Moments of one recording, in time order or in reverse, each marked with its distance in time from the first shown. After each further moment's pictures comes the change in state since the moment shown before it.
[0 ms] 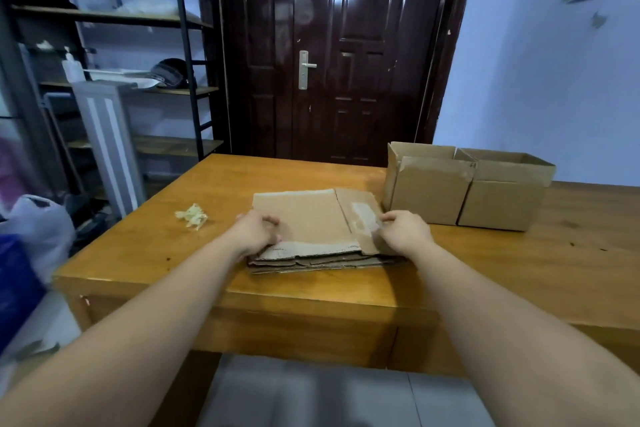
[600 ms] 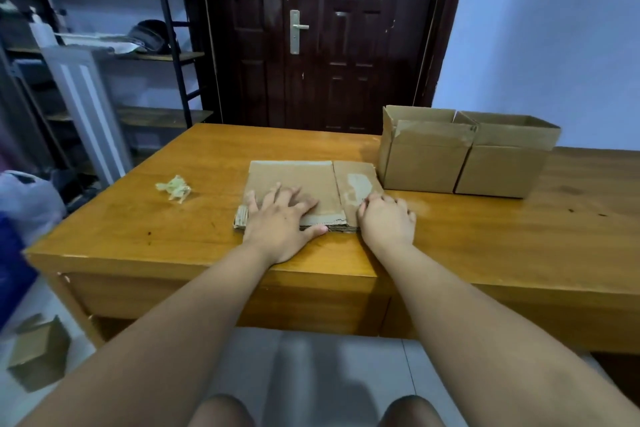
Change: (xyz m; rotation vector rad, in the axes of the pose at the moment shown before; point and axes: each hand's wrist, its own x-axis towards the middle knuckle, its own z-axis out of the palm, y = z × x) left_hand -0.009 0.012 0.069 0.727 0.155 0.329; right_hand -0.010 0.001 0.050 -0.314 0.224 -0.052
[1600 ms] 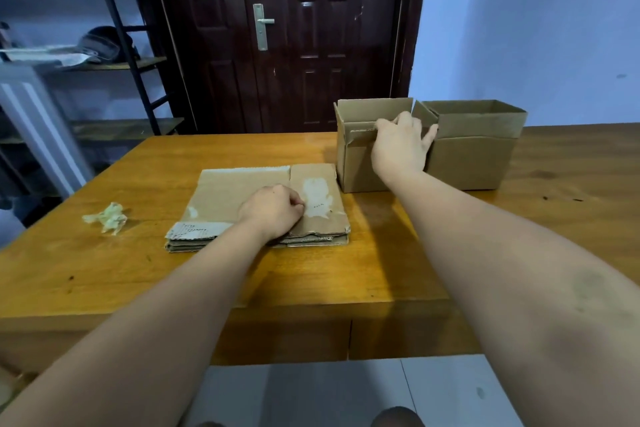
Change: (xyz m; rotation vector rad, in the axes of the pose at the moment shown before) left_hand 0.077 0.057 -0.015 -0.299 -0.052 -0.070; right_hand 0.102 0.050 -0.076 0.012 0.291 -0.007
